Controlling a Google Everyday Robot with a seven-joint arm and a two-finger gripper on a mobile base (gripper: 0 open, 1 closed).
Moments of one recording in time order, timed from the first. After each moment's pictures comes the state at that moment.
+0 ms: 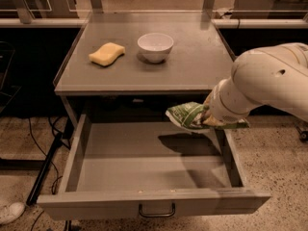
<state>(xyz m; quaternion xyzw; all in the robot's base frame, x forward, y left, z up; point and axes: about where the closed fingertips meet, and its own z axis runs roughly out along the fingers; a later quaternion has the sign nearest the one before) 0.532 -0.159 0.791 -0.65 0.73 -0.09 0.22</state>
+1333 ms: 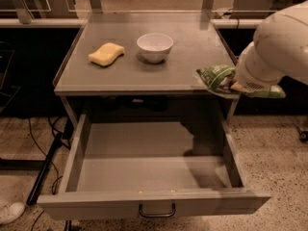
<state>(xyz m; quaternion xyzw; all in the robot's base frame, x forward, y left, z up) 0.567 -0.226 0.888 -0.55 0.76 -0.22 0.25</state>
